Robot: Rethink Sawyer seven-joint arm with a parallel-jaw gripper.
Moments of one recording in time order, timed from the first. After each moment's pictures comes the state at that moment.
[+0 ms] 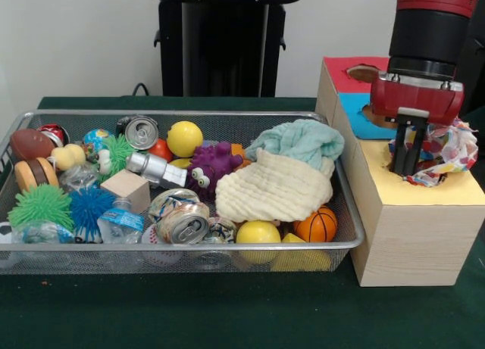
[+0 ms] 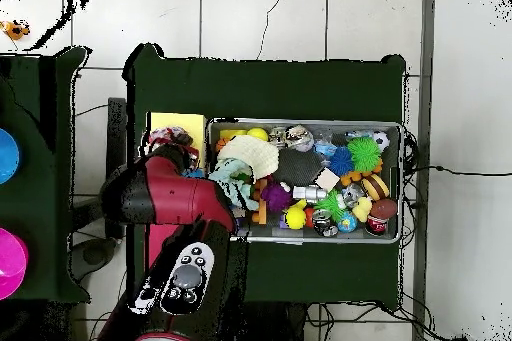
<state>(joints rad) 0.28 -0.50 -0.28 1.60 0.26 0.09 1.96</state>
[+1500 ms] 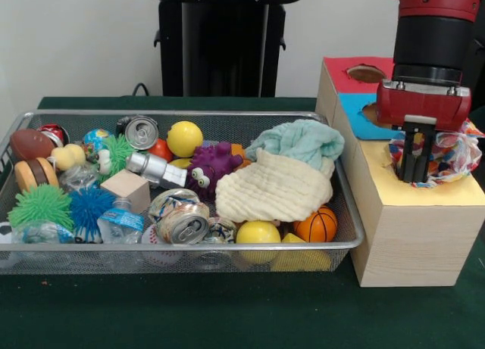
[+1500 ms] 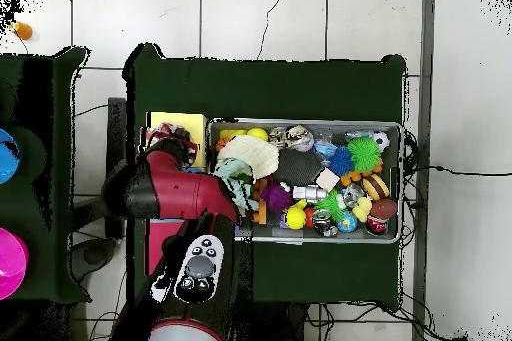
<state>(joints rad) 0.23 -0.51 -0.21 1.60 0.26 0.06 1.96</state>
